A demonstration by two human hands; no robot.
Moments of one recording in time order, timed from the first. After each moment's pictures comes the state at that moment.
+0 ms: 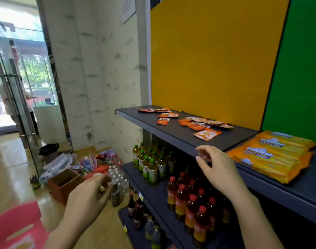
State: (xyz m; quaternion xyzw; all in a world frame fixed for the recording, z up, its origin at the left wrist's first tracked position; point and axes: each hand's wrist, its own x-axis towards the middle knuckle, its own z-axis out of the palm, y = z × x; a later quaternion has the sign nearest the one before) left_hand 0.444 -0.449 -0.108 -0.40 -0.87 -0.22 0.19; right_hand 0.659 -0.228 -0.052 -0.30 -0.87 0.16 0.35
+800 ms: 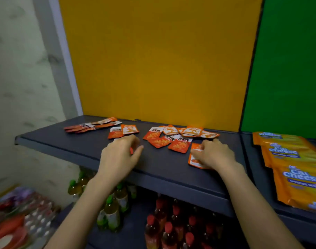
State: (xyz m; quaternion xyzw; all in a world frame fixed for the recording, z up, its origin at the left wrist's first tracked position) left_hand 0.293 -0.123 -0.016 -0.65 -0.68 -0.31 0.12; right_hand 0.516 -0.050 -0.019 -0.70 -0.71 0.07 0.12
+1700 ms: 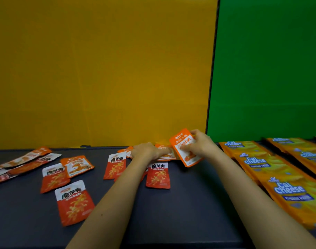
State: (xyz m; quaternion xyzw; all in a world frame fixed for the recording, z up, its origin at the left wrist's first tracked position) left_hand 0.386 0.113 -0.011 -0.71 -0.69 -0.09 -0.15; right_hand 0.528 0.037 0.016 -0.72 -0.55 0.21 0.37
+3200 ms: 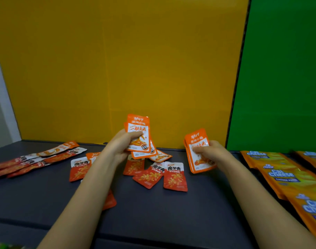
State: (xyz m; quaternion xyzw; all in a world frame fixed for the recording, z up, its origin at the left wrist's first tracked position) left_hand 0.282 0.063 0.035 -0.50 -0.47 -0.52 -0.51; right_hand 0.524 0.060 0.002 -0.65 -0.50 0.34 0.46
